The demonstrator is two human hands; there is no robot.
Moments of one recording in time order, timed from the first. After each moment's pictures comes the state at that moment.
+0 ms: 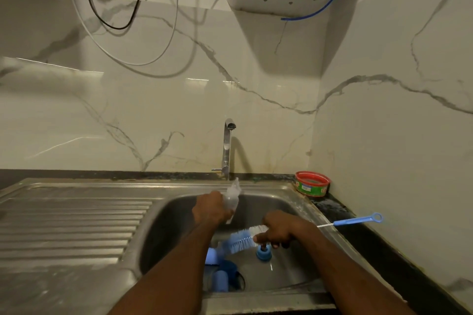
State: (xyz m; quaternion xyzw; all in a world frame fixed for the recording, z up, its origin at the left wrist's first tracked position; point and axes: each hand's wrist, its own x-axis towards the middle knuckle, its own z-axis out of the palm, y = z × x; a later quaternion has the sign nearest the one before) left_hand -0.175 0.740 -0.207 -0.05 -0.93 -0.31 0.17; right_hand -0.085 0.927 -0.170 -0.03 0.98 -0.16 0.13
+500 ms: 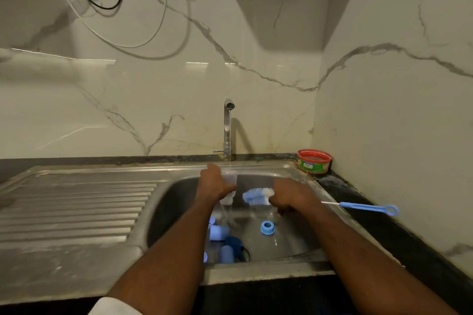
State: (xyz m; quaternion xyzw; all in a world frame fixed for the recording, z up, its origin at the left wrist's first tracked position) left_hand -0.183 0.734 -0.202 -0.04 -0.91 -0.39 0.13; right_hand -0.079 0.931 -0.154 0.03 0.99 -0.10 0.01
